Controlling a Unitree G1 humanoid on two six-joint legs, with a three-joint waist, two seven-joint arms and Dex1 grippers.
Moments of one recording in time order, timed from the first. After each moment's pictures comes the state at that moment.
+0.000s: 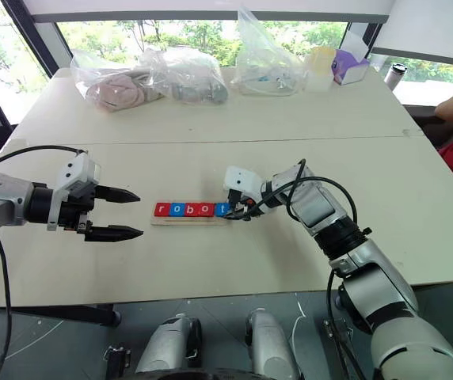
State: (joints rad) left arm -0.37 1.08 0.02 -0.26 -0.58 0.74 -1.22; right arm -0.80 -0.48 0.46 0.25 0.01 0.52 1.13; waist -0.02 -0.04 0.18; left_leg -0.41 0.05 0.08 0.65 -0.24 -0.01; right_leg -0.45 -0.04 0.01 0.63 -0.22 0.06
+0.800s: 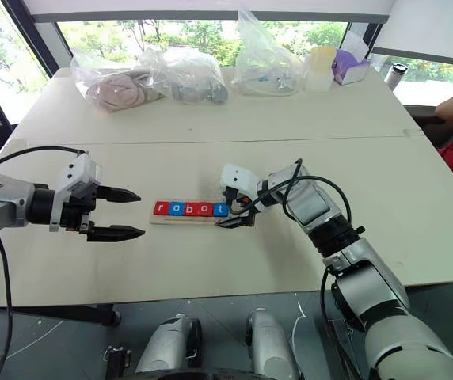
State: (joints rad) left arm -0.36 1.07 0.03 -0.27 -0.59 0.74 -1.19; right arm -0.81 -0.44 0.41 0.28 0.03 0.49 1.12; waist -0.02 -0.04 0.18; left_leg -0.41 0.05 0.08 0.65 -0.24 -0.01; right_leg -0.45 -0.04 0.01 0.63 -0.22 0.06
